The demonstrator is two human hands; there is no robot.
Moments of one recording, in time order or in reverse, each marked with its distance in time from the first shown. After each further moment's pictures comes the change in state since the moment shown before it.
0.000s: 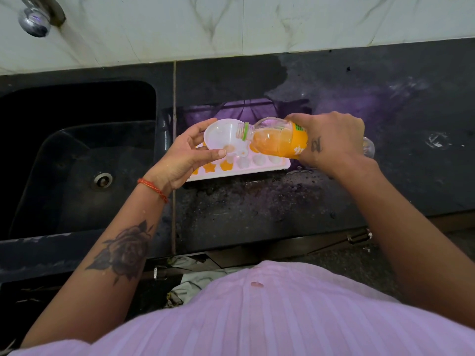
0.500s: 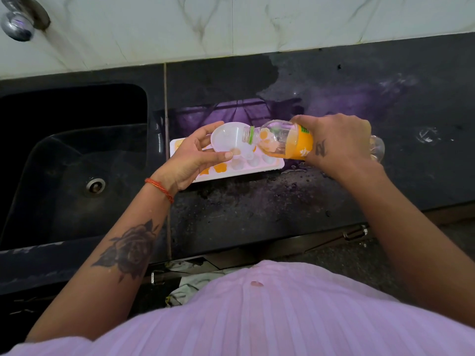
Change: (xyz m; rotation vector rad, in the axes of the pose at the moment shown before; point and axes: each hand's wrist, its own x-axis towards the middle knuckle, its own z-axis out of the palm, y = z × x) left_hand 0.014 -0.007 0.015 -0.020 -0.065 -0.016; right_hand -0.010 0.014 -0.002 -0.051 0.009 0.044
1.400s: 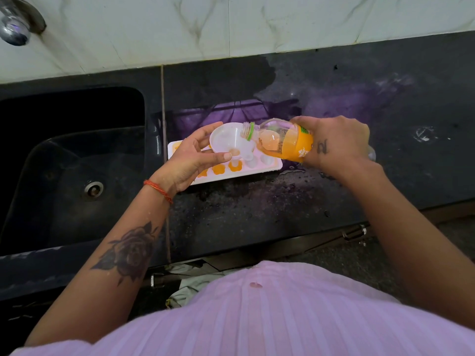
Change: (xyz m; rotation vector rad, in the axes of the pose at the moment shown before) left_hand 0.000 0.005 0.003 0.034 -0.009 -0.019; right_hand -0.001 0.003 -0.001 0.125 -0.062 0.055
